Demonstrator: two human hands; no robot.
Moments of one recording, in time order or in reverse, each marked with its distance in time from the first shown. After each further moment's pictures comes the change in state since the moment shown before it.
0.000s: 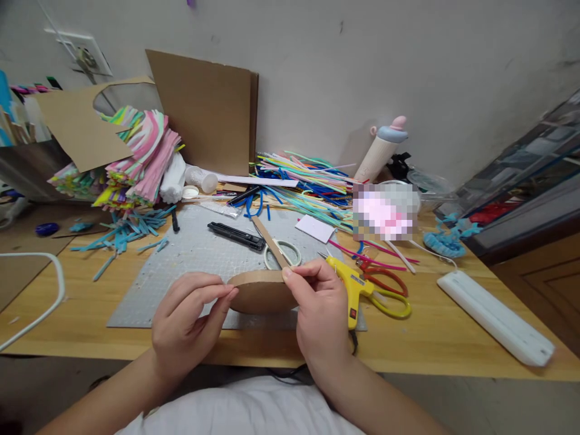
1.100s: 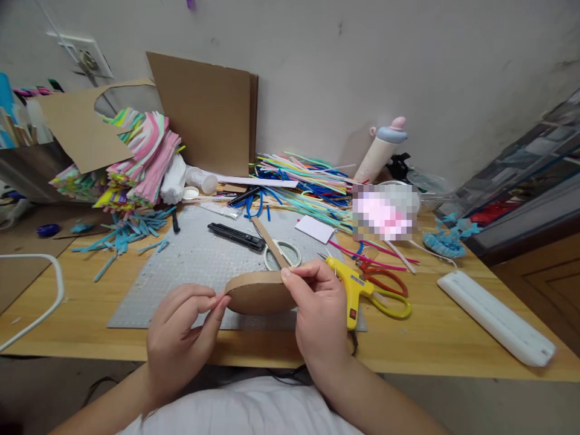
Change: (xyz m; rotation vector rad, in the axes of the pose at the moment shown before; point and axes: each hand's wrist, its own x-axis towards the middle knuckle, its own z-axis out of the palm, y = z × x) left_hand -0.018 0.002 -0.009 0.082 -0.056 -0.136; right_hand -0.002 -0.001 -0.001 -0.022 -0.016 -0.011
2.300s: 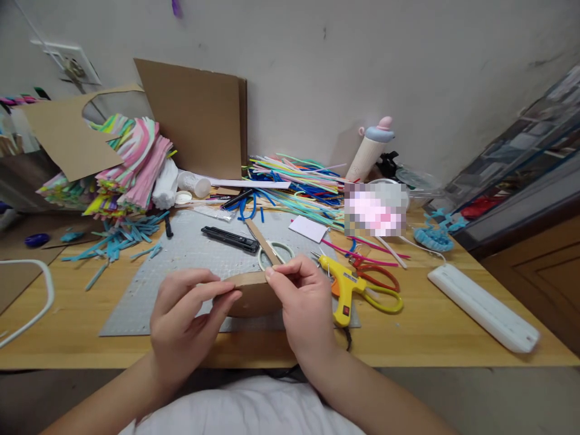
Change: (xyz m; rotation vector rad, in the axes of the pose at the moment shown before) left_hand 0.032 0.010 0.008 -0.001 0.083 0.152; right_hand 0.003 -0.002 0.005 -0.017 -0.067 0.027
